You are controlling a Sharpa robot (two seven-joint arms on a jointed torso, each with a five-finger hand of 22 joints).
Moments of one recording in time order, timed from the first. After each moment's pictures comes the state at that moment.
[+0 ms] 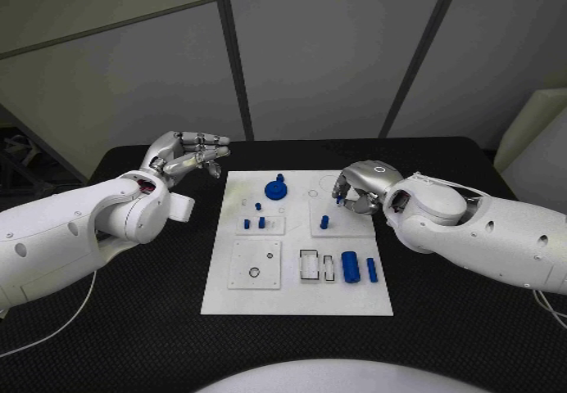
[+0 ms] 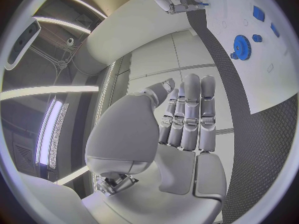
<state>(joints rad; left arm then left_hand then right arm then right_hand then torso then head) 1.11 -0.91 0.07 1.45 -0.25 -0.33 0.35 1.37 -0.13 0.48 -0.04 0.13 1.00 0.16 0.12 0.09 1.09 0.10 0.27 0.14 1.19 0.02 0.89 0.47 0.20 1.08 0.12 0.60 1.13 1.12 -0.82 0.00 1.53 -1.77 -0.29 -0.26 1.49 -0.12 0.47 0.05 0.23 1.16 0.13 0.10 0.10 1.26 0.06 0.10 0.11 1.47 -0.02 1.25 1.18 0.05 1.46 0.09 1.46 1.31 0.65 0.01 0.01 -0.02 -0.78</state>
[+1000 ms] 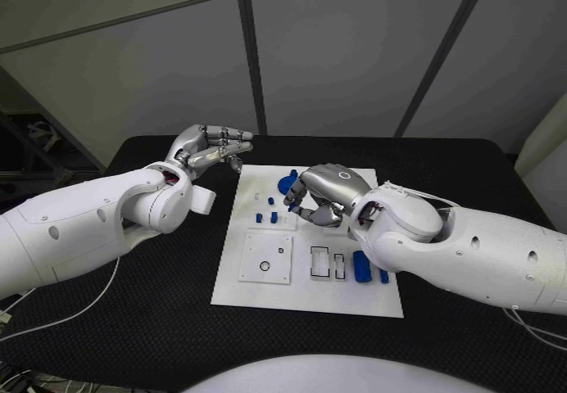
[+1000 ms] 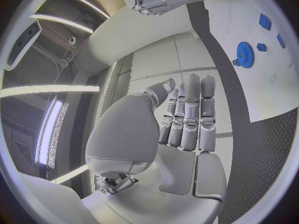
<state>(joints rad) 1.11 -0.89 0.07 1.46 -0.25 -0.33 0.35 1.37 -0.13 0.48 -0.04 0.13 1.00 0.16 0.12 0.09 1.09 0.10 0.28 0.14 1.19 0.02 0.89 0.47 0.20 1.08 0.12 0.60 1.13 1.12 -0.69 0.00 1.69 -1.72 -0.36 -0.23 1.49 -0.12 0.47 0.05 0.23 1.15 0.13 0.09 0.10 1.27 0.06 0.10 0.11 1.47 -0.02 1.25 1.19 0.05 1.46 0.09 1.47 1.31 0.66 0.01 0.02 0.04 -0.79</state>
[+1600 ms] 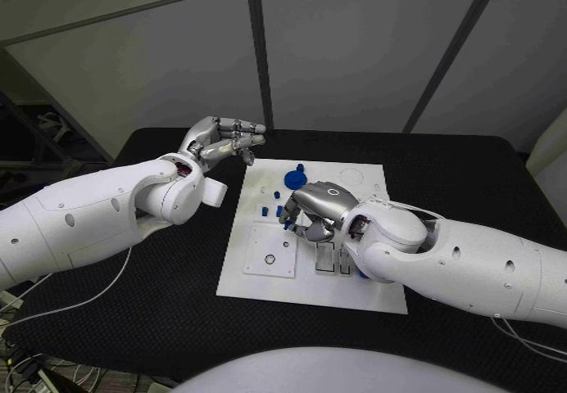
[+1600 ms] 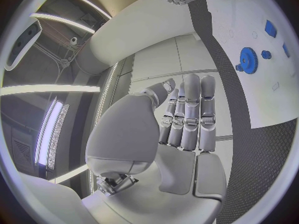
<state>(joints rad) 1.11 -0.87 0.07 1.47 -0.25 -0.33 0.35 1.37 -0.13 0.48 -0.04 0.13 1.00 0.16 0.12 0.09 1.09 0.10 0.28 0.14 1.19 0.02 0.89 0.47 0.20 1.08 0.12 0.60 1.12 1.07 -0.61 -0.03 1.63 -1.71 -0.30 -0.21 1.49 -0.12 0.48 0.04 0.23 1.15 0.13 0.09 0.10 1.26 0.06 0.09 0.11 1.47 -0.02 1.25 1.18 0.05 1.46 0.09 1.47 1.31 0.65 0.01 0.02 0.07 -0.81</state>
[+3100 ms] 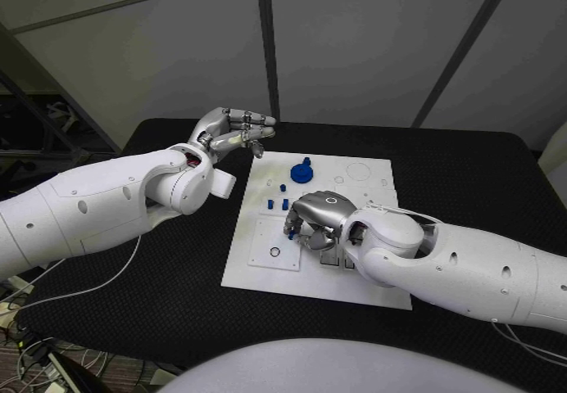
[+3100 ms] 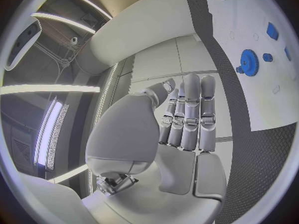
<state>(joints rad) 1.11 -0.86 0.07 1.46 -0.25 -0.32 0.35 1.37 -0.13 0.48 -0.04 0.13 1.00 0.16 0.12 0.09 1.08 0.10 0.28 0.14 1.19 0.02 0.89 0.46 0.20 1.08 0.12 0.60 1.12 1.05 -0.58 -0.06 1.61 -1.73 -0.22 -0.22 1.48 -0.12 0.48 0.04 0.23 1.15 0.13 0.08 0.10 1.26 0.06 0.09 0.11 1.47 -0.02 1.25 1.18 0.05 1.46 0.09 1.47 1.31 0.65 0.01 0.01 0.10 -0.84</state>
